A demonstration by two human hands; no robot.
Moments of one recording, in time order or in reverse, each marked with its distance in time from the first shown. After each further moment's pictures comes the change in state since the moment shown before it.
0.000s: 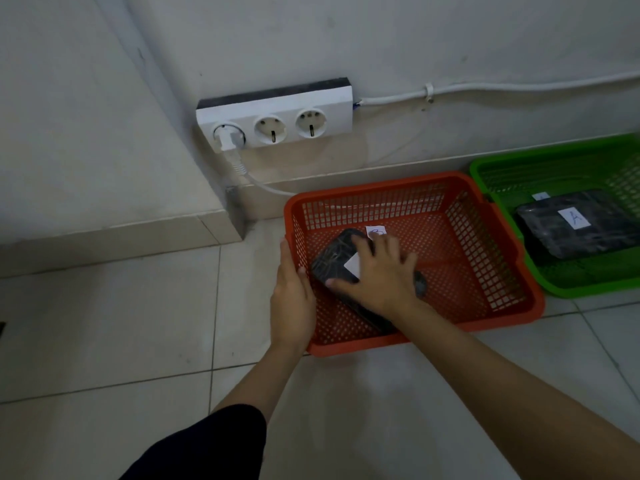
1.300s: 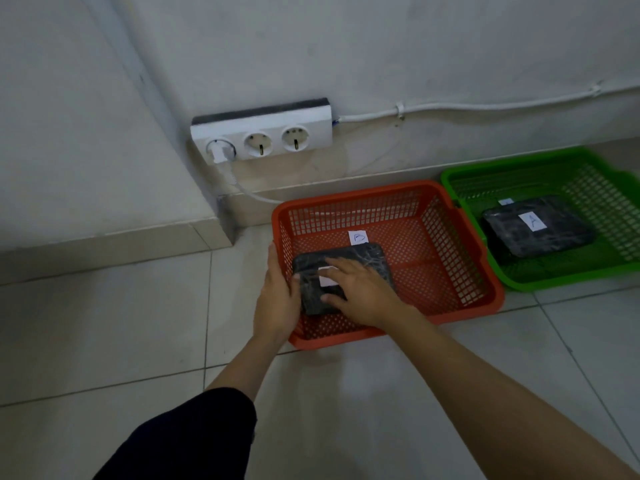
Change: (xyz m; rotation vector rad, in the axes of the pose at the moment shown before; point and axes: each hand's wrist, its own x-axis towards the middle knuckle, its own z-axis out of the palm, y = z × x) left_hand -0.001 0.009 -0.016 0.018 -0.141 -0.062; right_hand -0.020 0.008 -0.011 0.059 -0.191 -0.333
